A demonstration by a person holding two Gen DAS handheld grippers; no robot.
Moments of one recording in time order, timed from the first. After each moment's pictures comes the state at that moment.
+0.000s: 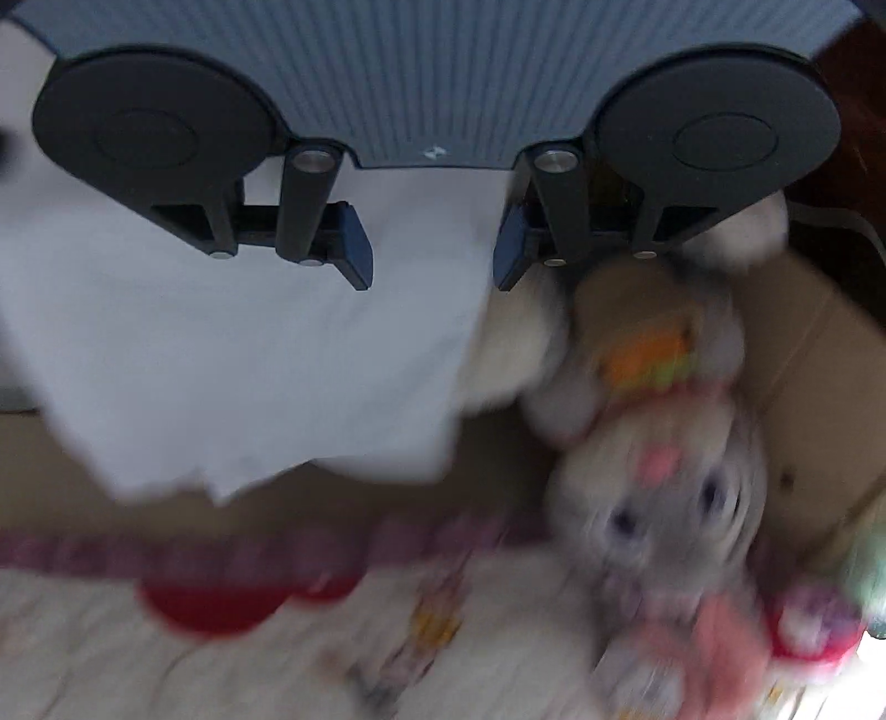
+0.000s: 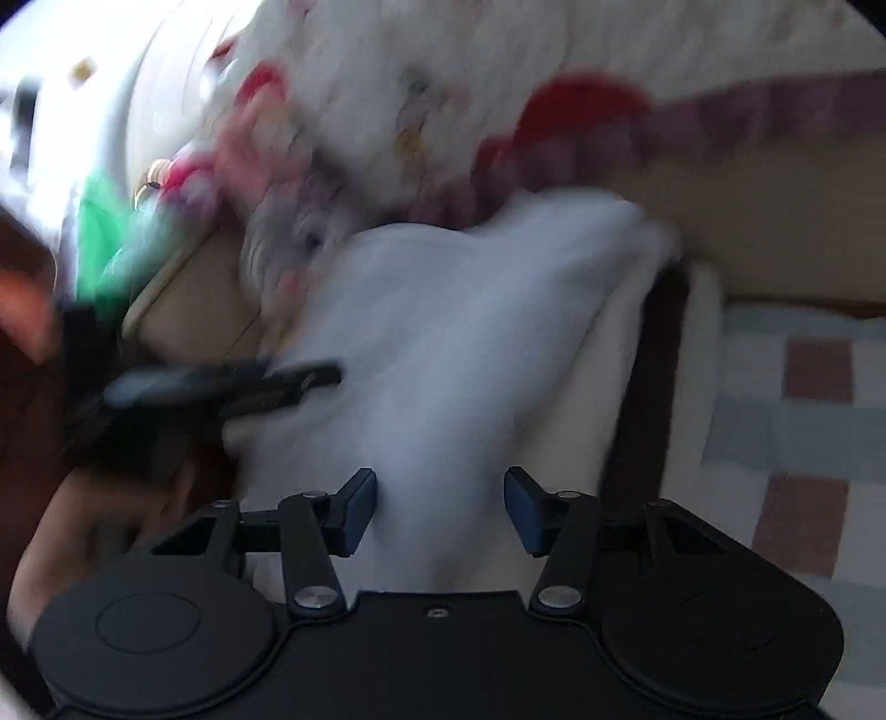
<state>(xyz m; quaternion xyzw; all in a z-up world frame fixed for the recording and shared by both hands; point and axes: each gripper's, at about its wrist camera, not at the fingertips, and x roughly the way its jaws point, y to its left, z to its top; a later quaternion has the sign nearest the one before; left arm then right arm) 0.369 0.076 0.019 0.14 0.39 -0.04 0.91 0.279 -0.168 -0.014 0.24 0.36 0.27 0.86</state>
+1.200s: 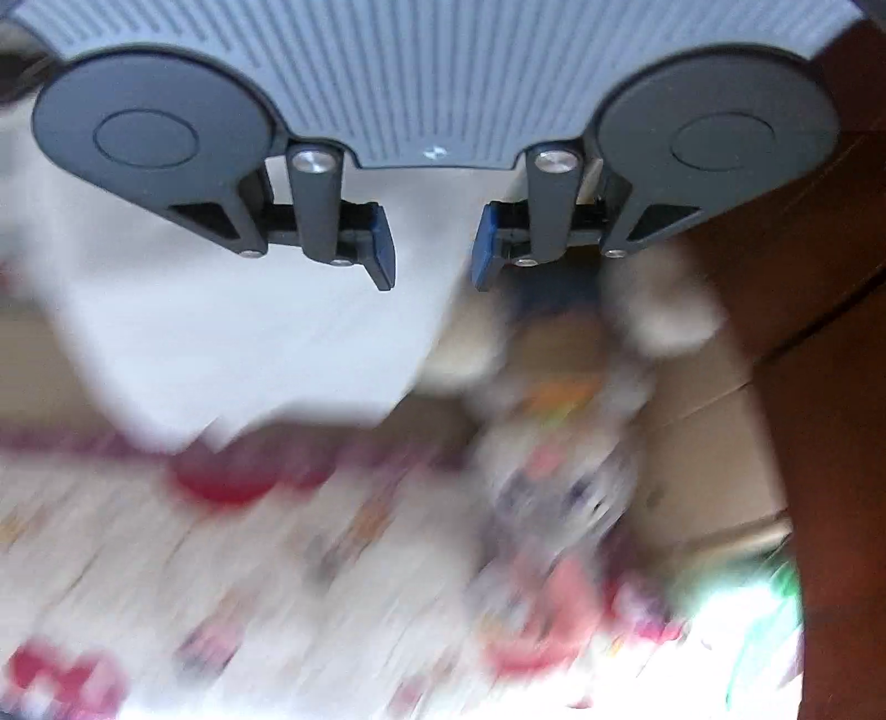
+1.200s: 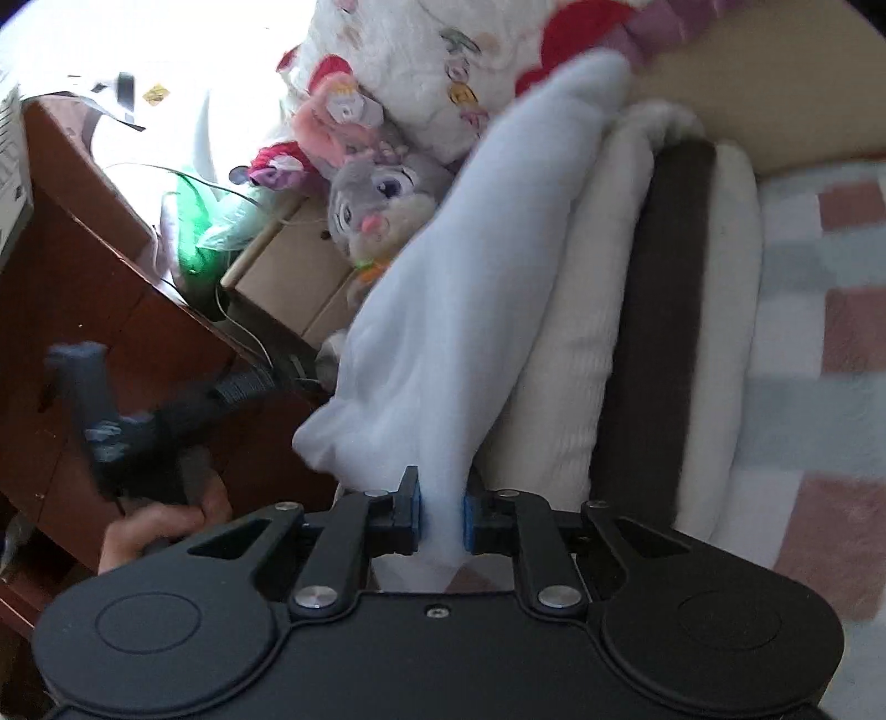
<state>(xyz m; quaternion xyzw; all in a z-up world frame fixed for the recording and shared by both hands) 0.229 0.087 0.031 0.03 0.24 -0.04 0.97 0.202 -0.157 -0.094 0.34 0.33 0.32 0.82</state>
